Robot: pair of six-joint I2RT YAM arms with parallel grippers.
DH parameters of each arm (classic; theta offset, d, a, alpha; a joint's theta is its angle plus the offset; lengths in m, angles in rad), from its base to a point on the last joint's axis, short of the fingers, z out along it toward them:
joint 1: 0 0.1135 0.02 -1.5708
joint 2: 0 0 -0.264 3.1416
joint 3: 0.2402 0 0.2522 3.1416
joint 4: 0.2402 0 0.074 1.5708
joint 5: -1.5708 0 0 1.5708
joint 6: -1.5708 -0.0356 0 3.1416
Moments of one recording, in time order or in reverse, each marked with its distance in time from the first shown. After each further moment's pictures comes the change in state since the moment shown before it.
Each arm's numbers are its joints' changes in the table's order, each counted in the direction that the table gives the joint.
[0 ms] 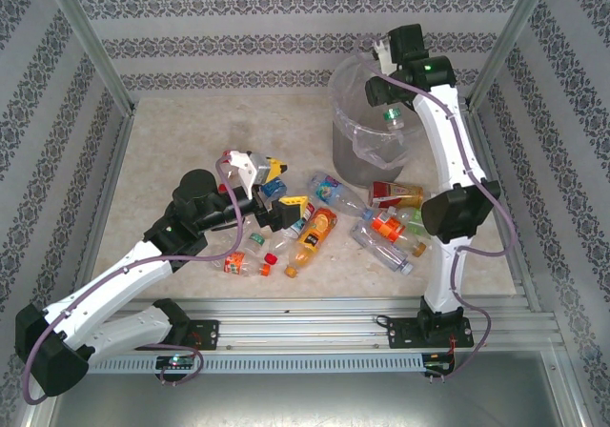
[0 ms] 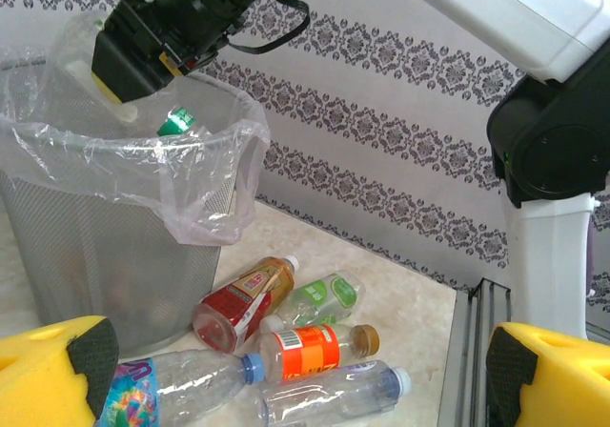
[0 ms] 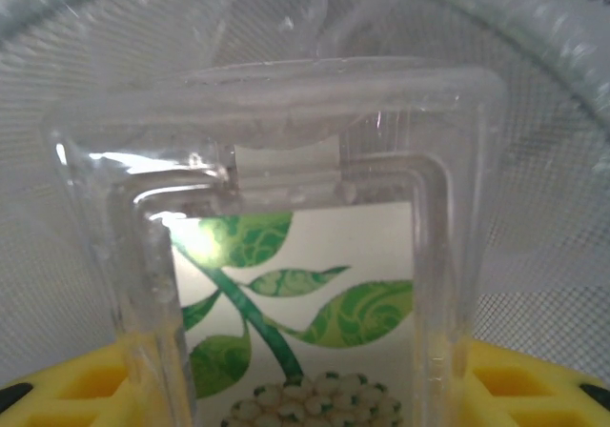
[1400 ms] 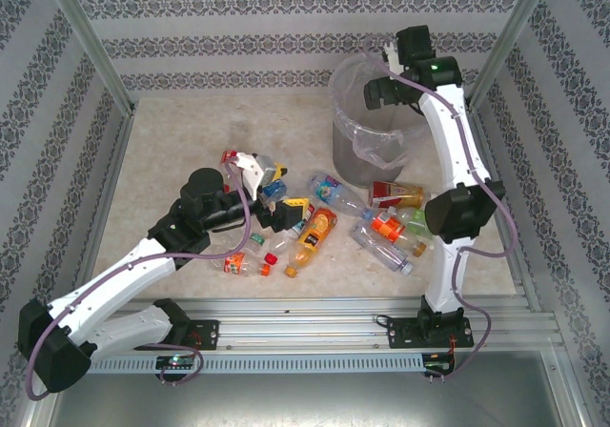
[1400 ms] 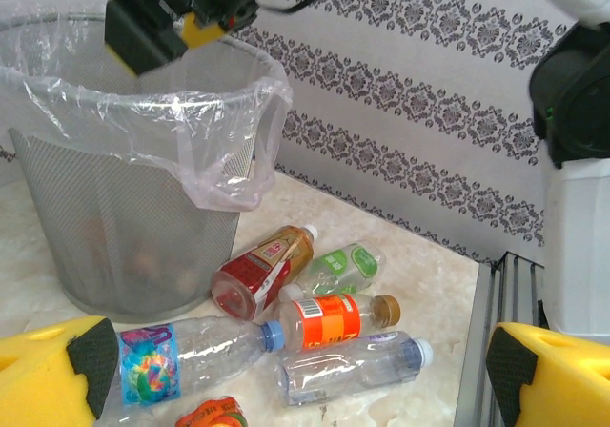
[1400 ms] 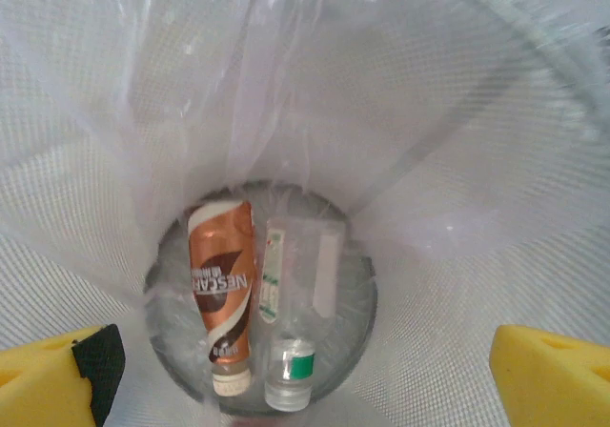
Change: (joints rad) left arm 0.000 0.033 0.002 0.055 0.027 -0.039; right arm -0.035 -0.047 -0.027 0.007 -0.005 -0.077
